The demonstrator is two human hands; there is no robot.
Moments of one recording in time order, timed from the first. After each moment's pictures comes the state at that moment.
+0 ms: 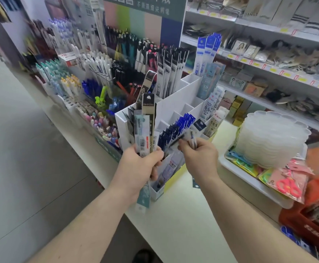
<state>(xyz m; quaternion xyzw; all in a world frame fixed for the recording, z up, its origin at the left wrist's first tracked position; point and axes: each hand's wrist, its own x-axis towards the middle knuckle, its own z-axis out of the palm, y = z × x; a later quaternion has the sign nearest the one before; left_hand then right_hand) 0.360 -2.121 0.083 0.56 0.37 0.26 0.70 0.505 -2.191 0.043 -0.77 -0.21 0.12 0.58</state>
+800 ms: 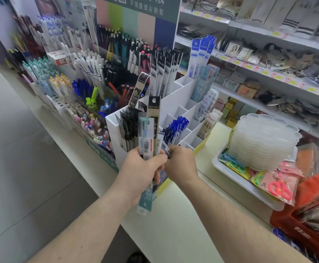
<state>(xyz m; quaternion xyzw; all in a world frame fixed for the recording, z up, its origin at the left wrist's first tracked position) 0.378 -2.125 0.082 0.57 0.35 0.24 0.70 0.501 -2.170 0.033 -0.88 -0.34 0.12 0.32</state>
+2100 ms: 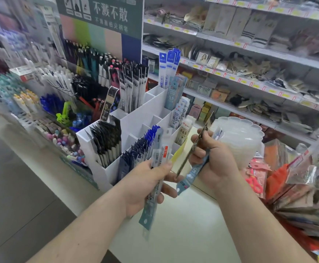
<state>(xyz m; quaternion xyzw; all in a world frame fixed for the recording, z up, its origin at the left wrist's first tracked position) 0.410 -2.150 0.106 0.55 0.23 0.00 0.81 0.545 -2.251 0.125 -0.41 -0.01 0.37 0.84</state>
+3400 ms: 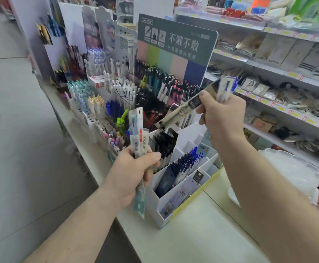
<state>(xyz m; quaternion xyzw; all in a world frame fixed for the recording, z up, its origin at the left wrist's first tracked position) 0.329 -2.084 0.134 0.51 0.31 0.32 0.74 0.514 -2.125 0.211 -0.67 -0.30 0.08 0.68</state>
